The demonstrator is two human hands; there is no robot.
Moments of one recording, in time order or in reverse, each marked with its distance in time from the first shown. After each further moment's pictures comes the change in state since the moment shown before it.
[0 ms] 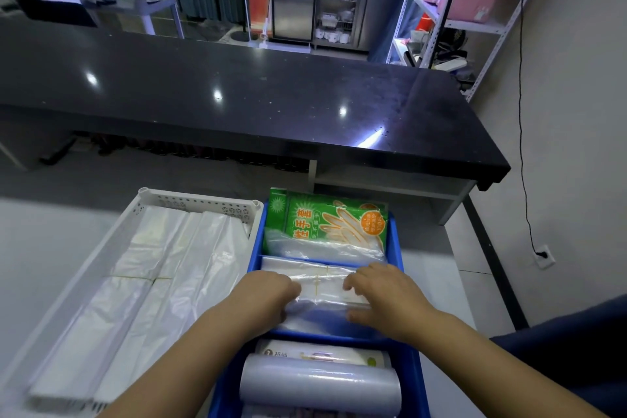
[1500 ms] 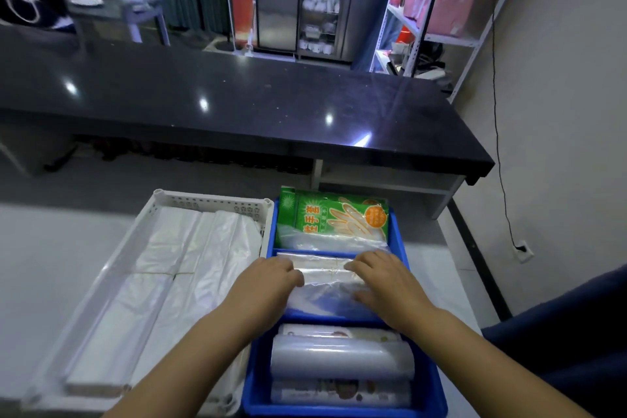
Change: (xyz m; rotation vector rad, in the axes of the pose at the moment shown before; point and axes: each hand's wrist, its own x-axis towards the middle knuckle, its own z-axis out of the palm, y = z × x) left_hand -0.044 -0.018 0.003 -0.062 0.319 0.038; right_hand -0.013 -0.039 0.005 -0.028 0.199 0.044
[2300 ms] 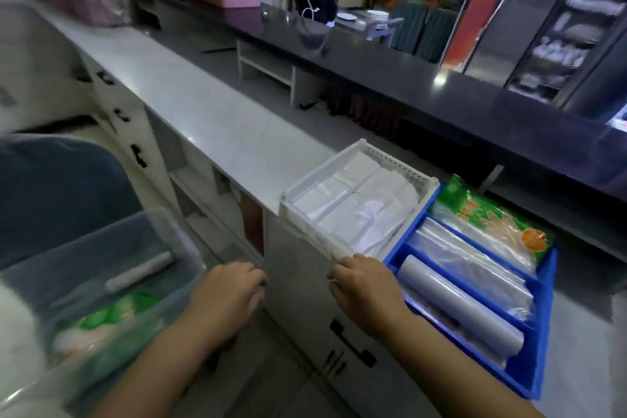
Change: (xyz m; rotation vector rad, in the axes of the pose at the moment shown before) left_hand -0.352 0.079 -0.006 -0.107 0.195 -0.839; right_hand -0.088 -0.238 0.014 -0.002 0.056 -0.734
